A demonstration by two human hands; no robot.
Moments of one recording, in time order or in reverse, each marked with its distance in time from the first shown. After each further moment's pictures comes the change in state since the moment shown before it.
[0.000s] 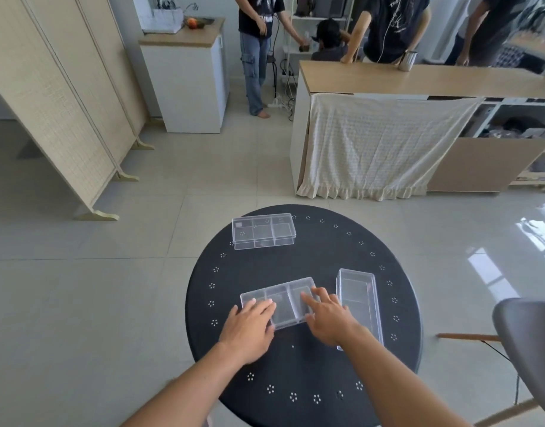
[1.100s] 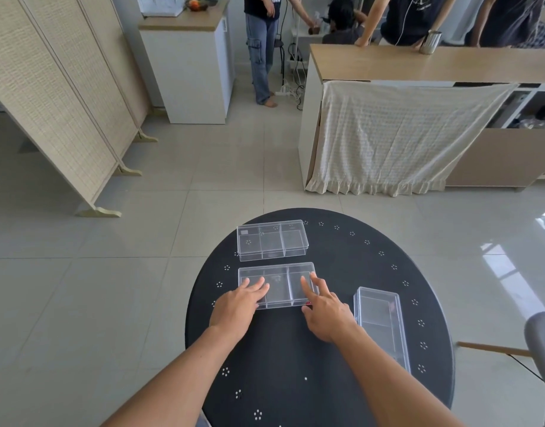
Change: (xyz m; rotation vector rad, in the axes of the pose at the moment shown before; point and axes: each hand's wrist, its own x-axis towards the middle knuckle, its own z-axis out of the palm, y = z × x) left_hand 0.097 -0.073 -0.023 0.076 0.109 -0.063; right_hand 0.086 -0.018 -0.017 0.072 0.061 0.010
